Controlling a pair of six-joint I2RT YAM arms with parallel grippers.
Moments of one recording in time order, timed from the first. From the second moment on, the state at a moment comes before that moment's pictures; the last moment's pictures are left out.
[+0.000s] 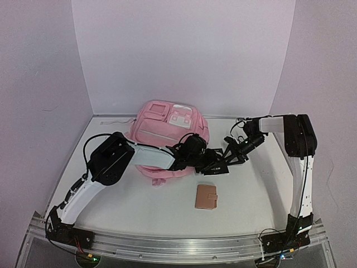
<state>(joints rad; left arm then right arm) -0.97 2.54 1.89 0.14 0.21 -1.19 0.16 2.31 1.66 -0.98 -0.86 -0.13</state>
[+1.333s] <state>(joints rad) -0.97 2.50 1.67 0.50 0.24 -1.20 0.19 2.30 1.58 -0.80 -0.89 0.04</state>
